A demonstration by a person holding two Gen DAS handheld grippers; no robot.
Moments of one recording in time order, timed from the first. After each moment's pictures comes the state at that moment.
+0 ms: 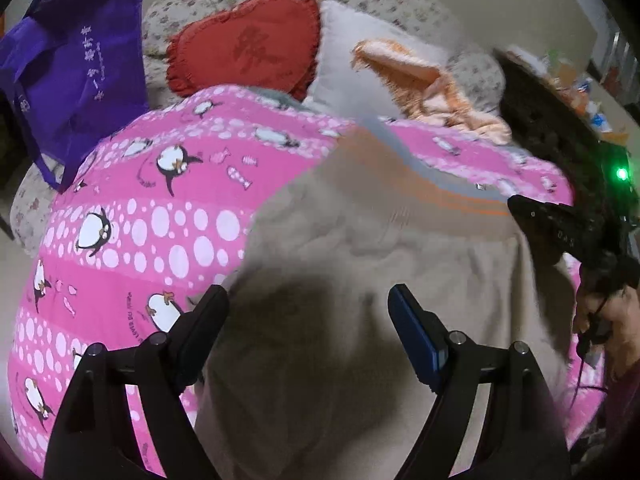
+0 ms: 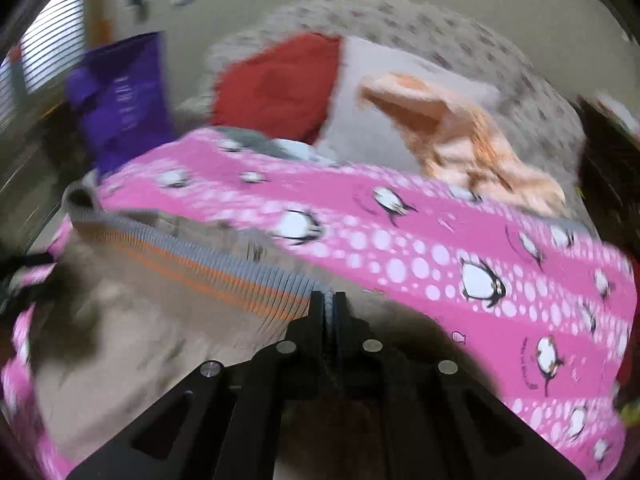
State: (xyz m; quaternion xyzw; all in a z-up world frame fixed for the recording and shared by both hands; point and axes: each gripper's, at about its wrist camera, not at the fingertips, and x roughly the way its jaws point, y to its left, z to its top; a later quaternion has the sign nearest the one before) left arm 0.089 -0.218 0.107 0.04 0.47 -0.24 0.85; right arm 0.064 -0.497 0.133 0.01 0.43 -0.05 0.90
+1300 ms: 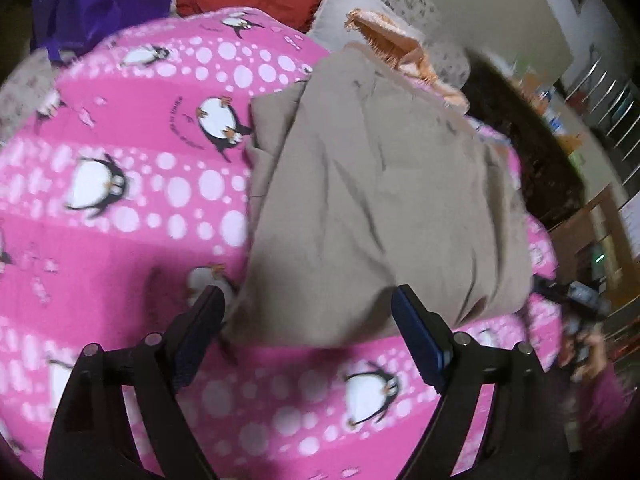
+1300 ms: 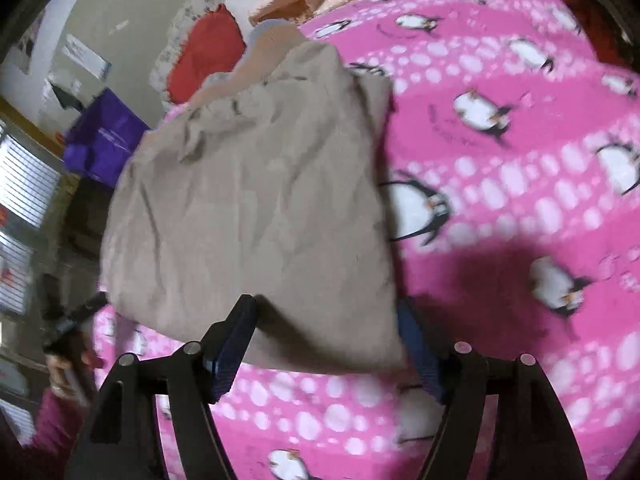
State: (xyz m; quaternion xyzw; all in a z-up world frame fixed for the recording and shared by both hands) left arm 0.013 -0.094 0.052 -0.07 0.52 -0.34 0.78; right arm -0.180 -0.554 0.067 0.31 0.47 -0.04 0.82
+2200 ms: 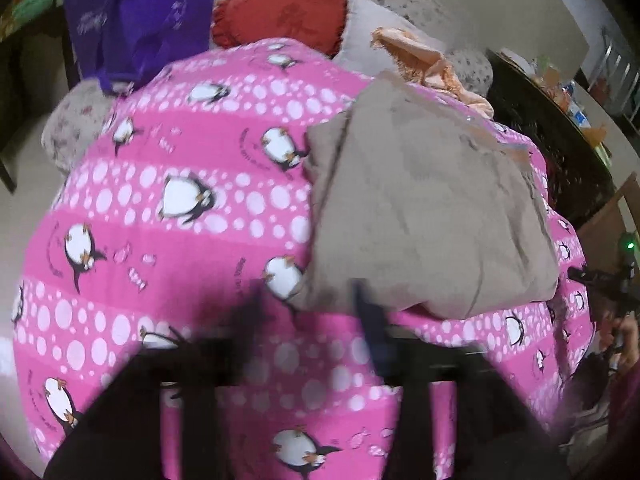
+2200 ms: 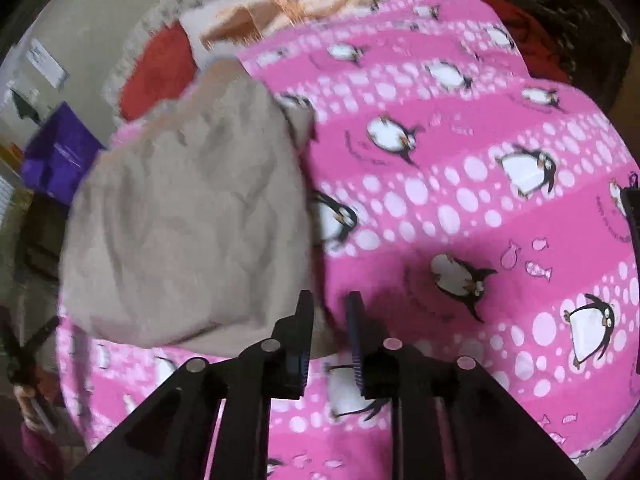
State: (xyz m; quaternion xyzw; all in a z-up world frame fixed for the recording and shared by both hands) left arm -0.012 -0.067 0.091 0.00 0.48 -0.27 0.84; right arm -0.210 -0.564 0.108 0.26 0.47 -0.15 0.83
